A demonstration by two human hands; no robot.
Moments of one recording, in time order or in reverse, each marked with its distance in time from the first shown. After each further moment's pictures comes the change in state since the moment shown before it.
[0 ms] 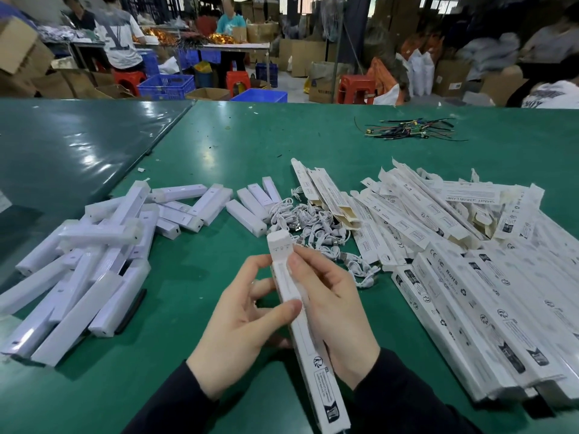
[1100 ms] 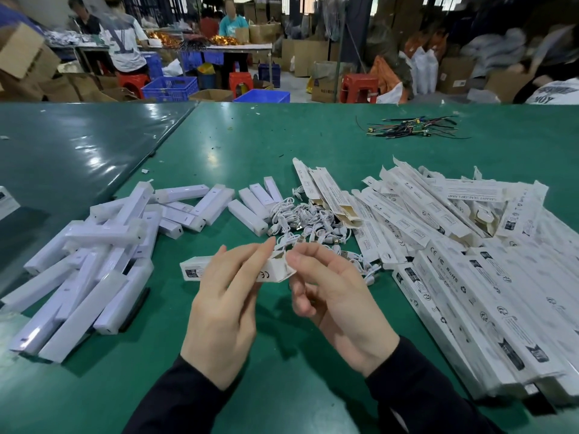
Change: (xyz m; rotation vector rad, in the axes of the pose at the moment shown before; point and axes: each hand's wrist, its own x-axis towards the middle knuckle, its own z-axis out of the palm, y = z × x) left_hand 0.001 -0.005 -0.016 1.062 0.329 0.693; right_hand 0.000 -0.017 -0.008 0.123 -0.208 0.108
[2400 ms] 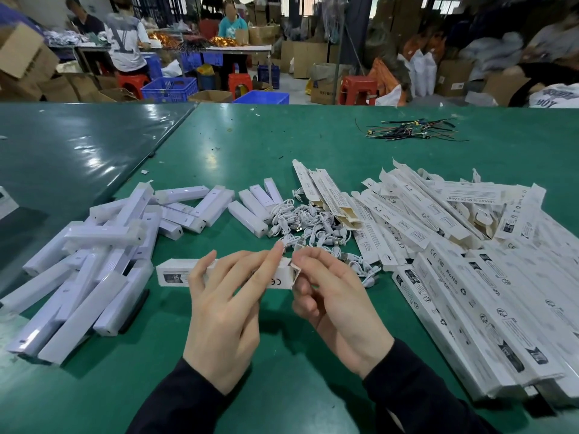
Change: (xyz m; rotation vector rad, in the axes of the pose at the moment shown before) left_hand -0.003 -0.007 0.004 0.158 -0.038 0.090; right_hand 0.006 0.008 -0.004 0.052 0.085 0.014
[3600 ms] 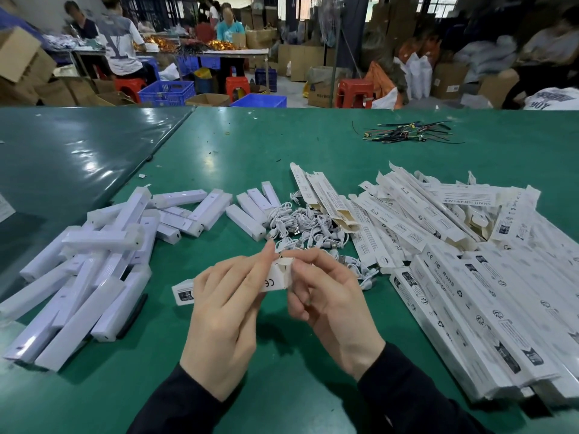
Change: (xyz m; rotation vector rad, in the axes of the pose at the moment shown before) left_hand 0.003 0.006 -0.002 -0.180 0.032 -0.012; right_hand 0.001 0.003 0.000 -0.033 -0.127 -0.187
